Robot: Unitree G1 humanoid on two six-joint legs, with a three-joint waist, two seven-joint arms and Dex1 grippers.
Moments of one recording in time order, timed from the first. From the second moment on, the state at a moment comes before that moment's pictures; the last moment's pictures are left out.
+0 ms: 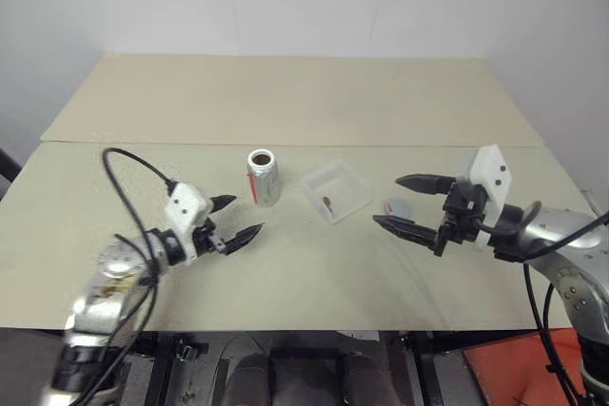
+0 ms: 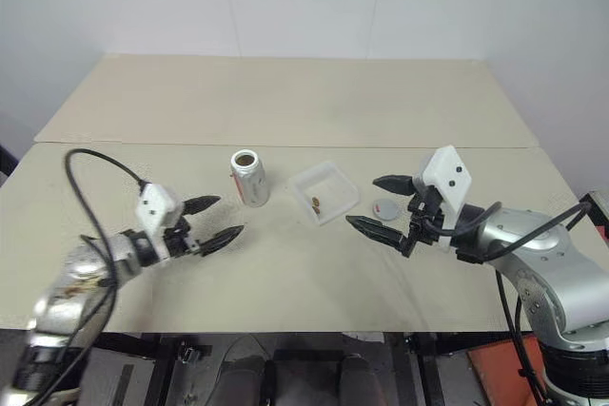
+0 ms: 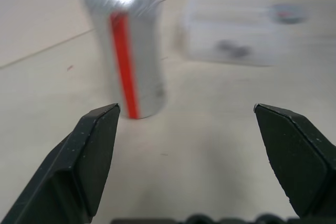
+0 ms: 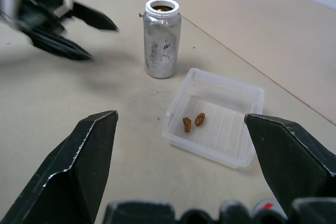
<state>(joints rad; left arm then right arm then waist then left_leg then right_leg) -0.12 0.69 0.16 -0.33 -0.46 0.44 -0.87 -0.25 -0.80 -0.19 -0.55 0.65 0.72 0.79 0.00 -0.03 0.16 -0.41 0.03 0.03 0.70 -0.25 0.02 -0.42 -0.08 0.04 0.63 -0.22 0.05</state>
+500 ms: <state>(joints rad) -0.12 0.85 0.30 -0.38 -0.63 0.41 -1.09 -0.21 -0.85 -0.22 -0.53 0.64 0.65 0.88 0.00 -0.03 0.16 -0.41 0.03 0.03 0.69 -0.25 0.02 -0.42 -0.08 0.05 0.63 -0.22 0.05</state>
